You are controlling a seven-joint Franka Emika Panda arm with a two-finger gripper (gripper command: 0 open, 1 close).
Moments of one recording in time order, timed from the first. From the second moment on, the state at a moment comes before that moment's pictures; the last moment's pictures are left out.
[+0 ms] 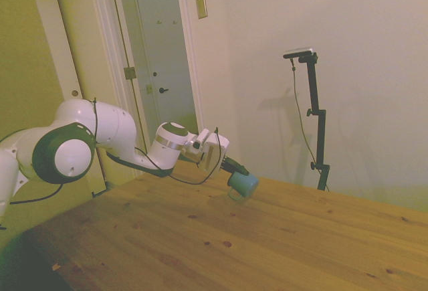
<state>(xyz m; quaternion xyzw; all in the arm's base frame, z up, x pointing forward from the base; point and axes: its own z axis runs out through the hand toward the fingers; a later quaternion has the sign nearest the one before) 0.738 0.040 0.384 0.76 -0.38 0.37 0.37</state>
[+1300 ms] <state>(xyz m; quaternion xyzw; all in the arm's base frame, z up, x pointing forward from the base) 0.645 0.000 0.411 0.83 -0.48 0.29 -0.06</state>
